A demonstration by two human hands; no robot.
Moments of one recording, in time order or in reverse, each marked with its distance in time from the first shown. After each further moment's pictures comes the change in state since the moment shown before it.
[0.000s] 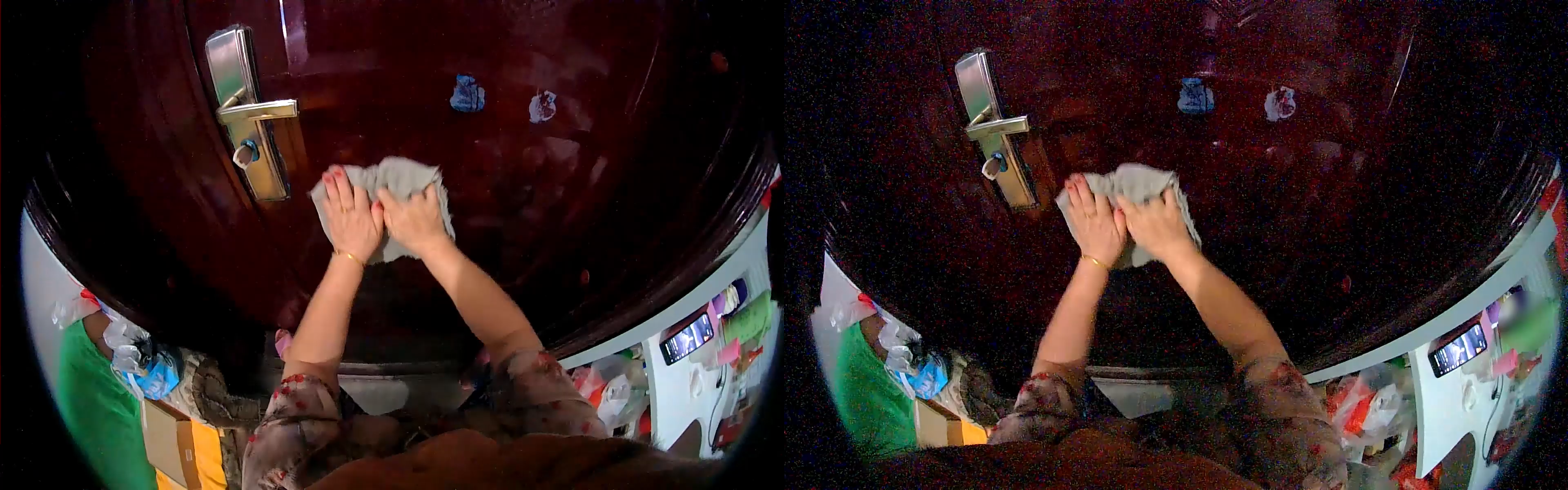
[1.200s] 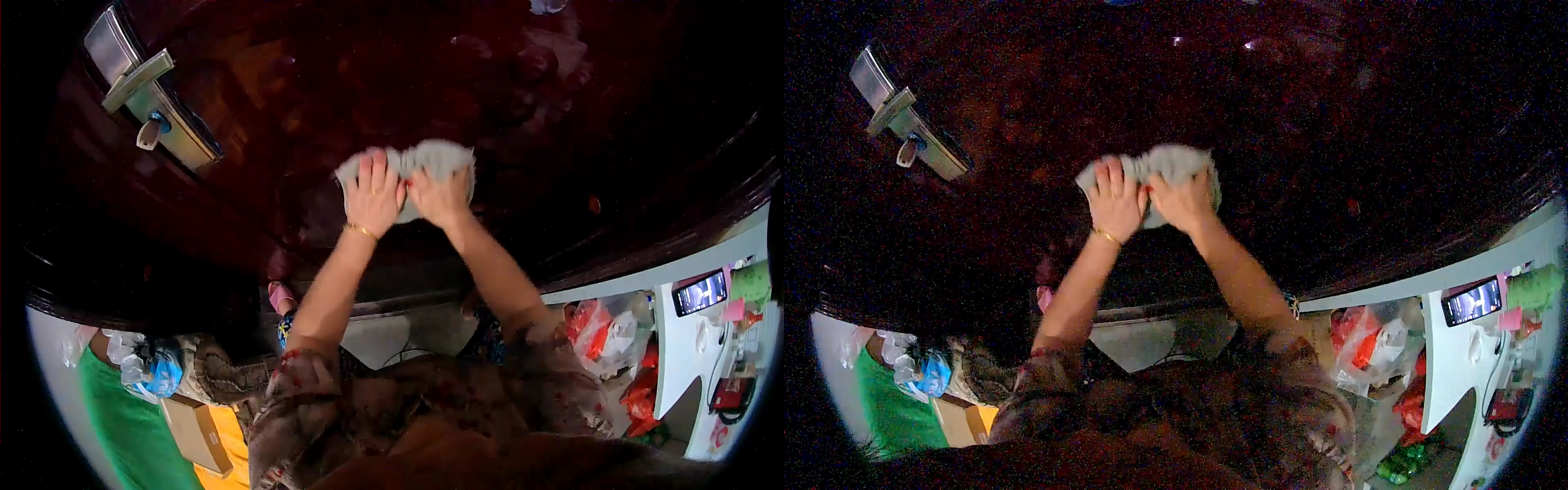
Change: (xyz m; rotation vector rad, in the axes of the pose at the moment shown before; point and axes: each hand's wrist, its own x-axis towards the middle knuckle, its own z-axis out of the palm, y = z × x) left_hand -0.083 0.056 0.053 0.041 -0.242 0.212; right_hand -0.133 0.042 0.075 0.040 -0.078 0.183
